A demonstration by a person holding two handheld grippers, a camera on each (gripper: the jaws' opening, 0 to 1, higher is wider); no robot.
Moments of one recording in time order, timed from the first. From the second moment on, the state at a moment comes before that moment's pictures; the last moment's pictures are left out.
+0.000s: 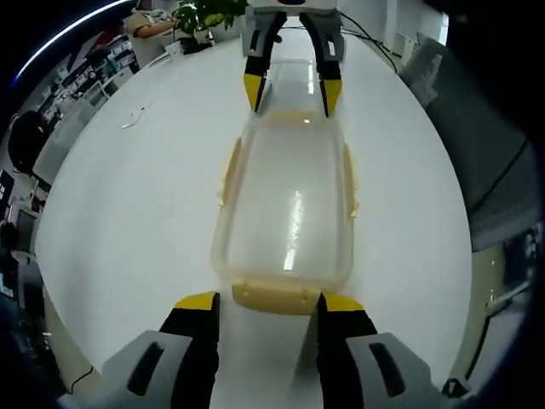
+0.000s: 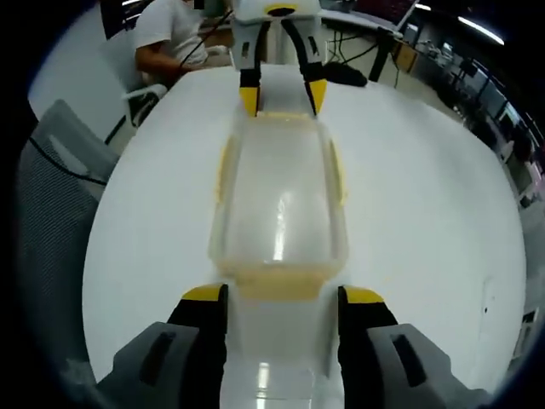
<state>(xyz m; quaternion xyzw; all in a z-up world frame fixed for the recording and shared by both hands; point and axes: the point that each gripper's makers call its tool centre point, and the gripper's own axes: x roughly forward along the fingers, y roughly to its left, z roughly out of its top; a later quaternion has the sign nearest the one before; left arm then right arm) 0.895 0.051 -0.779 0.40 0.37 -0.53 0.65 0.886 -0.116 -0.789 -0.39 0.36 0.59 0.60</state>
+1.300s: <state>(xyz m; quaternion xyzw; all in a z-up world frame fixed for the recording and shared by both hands) 0.881 0.047 -0.785 0.41 0.40 -0.56 0.59 0.883 -0.110 -0.790 -0.39 0.36 0.61 0.60</state>
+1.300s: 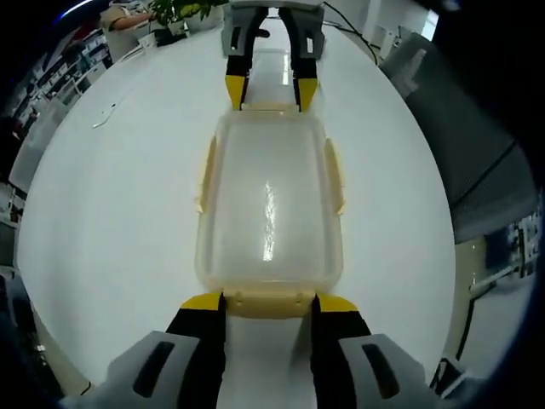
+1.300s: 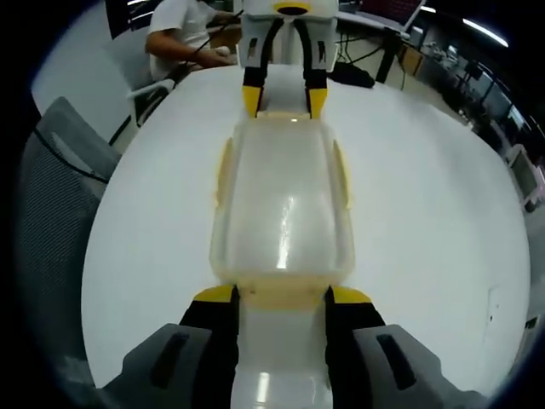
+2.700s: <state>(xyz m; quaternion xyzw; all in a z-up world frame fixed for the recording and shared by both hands) 0.868 0.021 -0.715 0.42 0.39 -0.57 0.59 0.866 -0.135 -0.724 -0.39 0.35 0.60 0.60</state>
